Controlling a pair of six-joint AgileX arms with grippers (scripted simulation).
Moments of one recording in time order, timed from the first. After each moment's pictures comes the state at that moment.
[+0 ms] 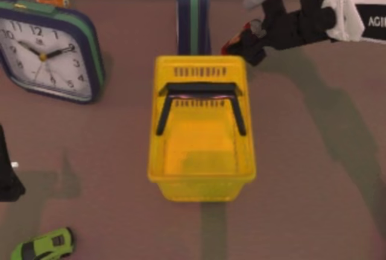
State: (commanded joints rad) left arm 0.00 0.00 0.00 0.00 0.00 0.00; right arm 0.26 2.43 1.79 -0.21 -0.61 -0.29
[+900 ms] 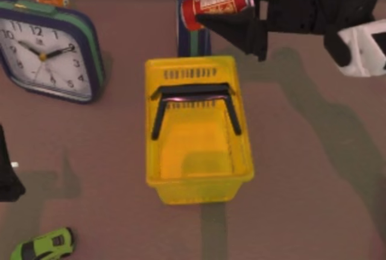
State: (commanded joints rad) left arm 0.00 0.00 0.00 0.00 0.00 0.00; right arm 0.32 2.15 1.34 0.84 -1.12 0.03
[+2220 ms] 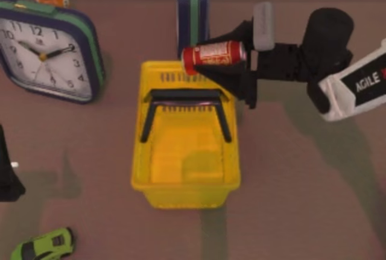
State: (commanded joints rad) left arm 0.00 0.00 0.00 0.00 0.00 0.00; right arm 0.32 2.40 1.29 1.13 -1.12 0.03
